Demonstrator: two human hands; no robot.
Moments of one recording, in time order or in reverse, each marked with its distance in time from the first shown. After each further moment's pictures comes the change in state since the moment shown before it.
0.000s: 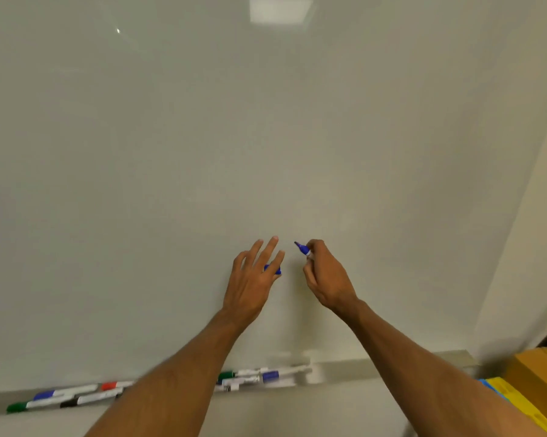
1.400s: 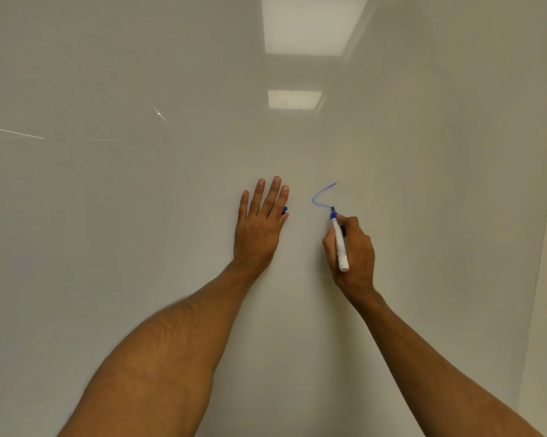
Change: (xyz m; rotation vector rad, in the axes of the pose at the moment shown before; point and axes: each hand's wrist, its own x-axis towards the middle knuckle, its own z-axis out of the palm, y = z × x) left_hand 0.268 -0.013 -0.024 0.157 0.441 -0.115; right_hand 0.173 0.041 -0.133 0.147 0.654 -0.285
